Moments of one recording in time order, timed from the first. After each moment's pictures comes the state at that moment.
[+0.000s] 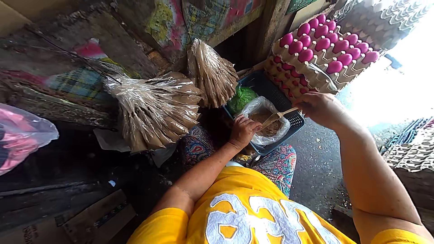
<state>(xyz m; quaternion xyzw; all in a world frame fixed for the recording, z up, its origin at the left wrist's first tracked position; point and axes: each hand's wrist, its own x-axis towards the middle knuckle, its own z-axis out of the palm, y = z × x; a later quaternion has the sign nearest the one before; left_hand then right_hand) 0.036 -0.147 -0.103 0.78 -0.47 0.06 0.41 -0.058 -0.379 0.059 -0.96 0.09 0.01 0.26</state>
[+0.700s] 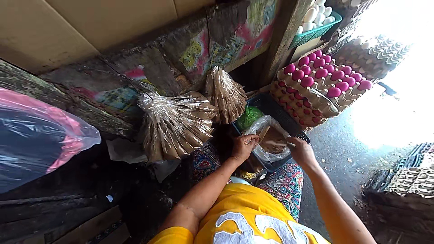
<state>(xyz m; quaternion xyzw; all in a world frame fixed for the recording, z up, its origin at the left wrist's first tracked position) 0.049 -0.120 -0.082 0.77 -0.30 -0.16 0.54 -0.086 -0.328 -0.051 -0.92 0.25 0.01 0.30</state>
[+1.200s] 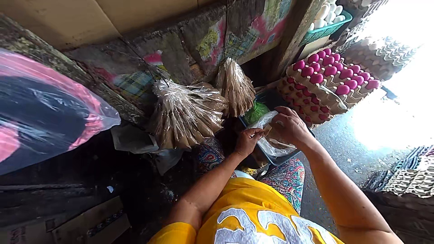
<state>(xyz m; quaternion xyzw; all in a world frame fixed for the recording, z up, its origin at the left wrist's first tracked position) 0.046 -0.101 -0.070 0.73 -0.27 -0.16 0.61 -0.015 -0.272 0.023 -0.96 0.05 -0.06 0.25</state>
